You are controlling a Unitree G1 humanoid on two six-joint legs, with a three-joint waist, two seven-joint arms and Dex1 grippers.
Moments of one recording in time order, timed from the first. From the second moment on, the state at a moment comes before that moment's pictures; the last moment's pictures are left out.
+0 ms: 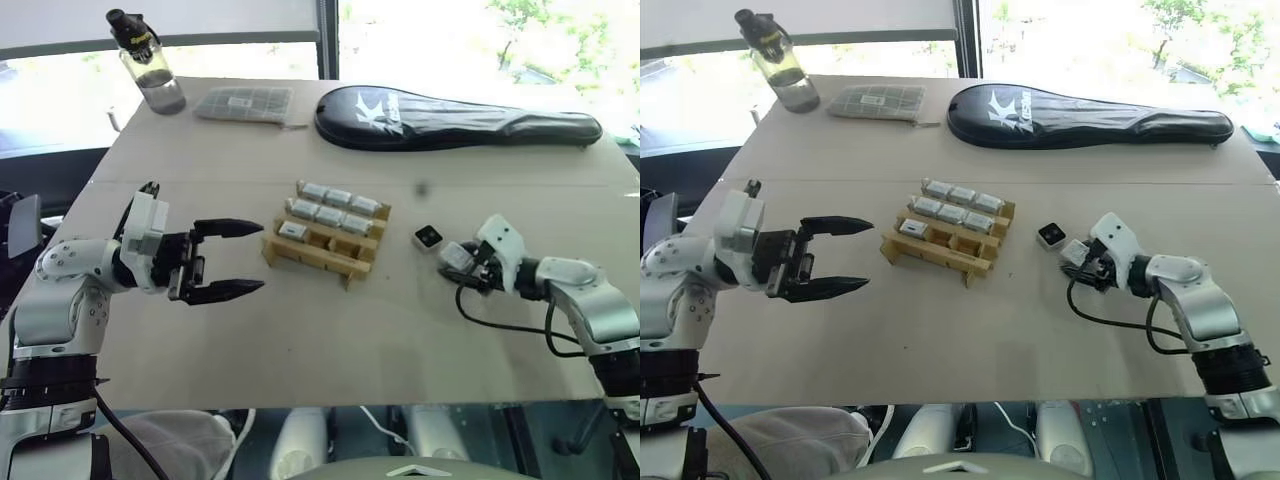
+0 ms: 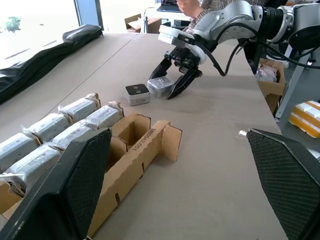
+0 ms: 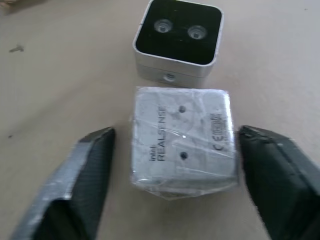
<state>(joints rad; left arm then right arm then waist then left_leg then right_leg) -0.29 0.85 0.25 0.03 -0.65 0.23 -1.53 -0.31 -0.67 0.08 -0.04 0.22 0.51 0.84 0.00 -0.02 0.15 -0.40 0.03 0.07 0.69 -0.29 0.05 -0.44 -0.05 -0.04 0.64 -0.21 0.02</state>
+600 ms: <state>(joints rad) -0.62 0.66 0.02 0.06 -0.63 0.50 -1.29 -0.57 -0.66 0.24 -0.01 -0.23 -0.34 0.72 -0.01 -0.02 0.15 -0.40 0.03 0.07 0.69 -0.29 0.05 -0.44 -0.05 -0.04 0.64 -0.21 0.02</state>
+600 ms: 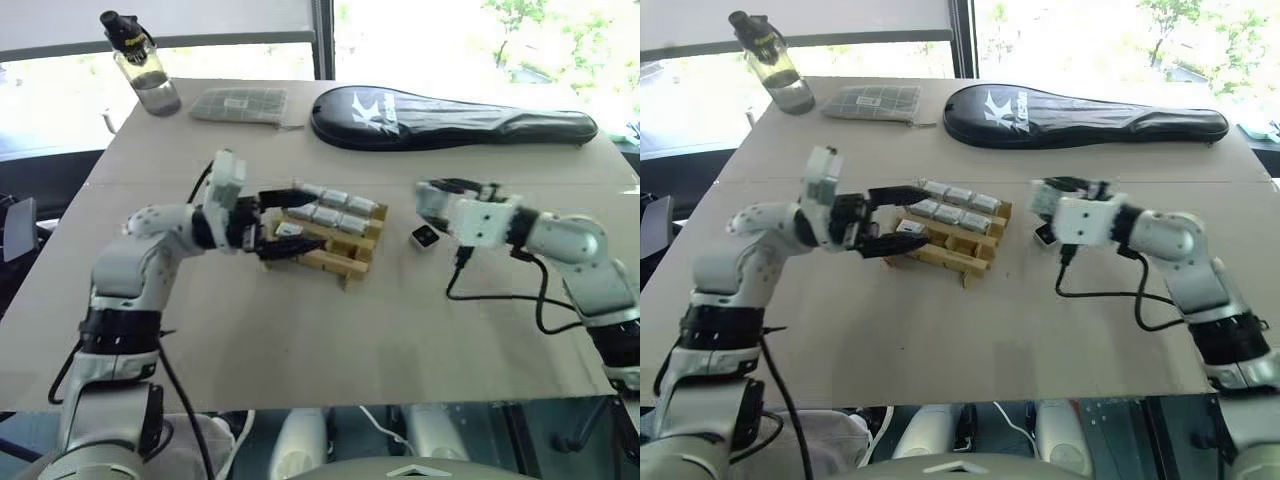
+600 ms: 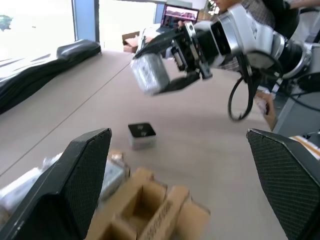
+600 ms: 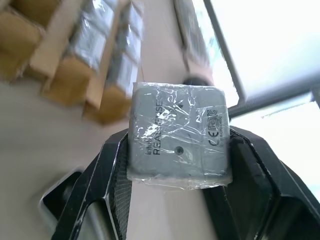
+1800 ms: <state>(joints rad) -0.75 0.60 -0.05 0.18 -0.56 0.55 -1.35 -0.73 -0.51 0.38 0.11 -0.54 -0.63 0.50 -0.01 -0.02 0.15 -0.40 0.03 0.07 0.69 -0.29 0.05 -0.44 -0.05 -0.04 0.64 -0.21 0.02</state>
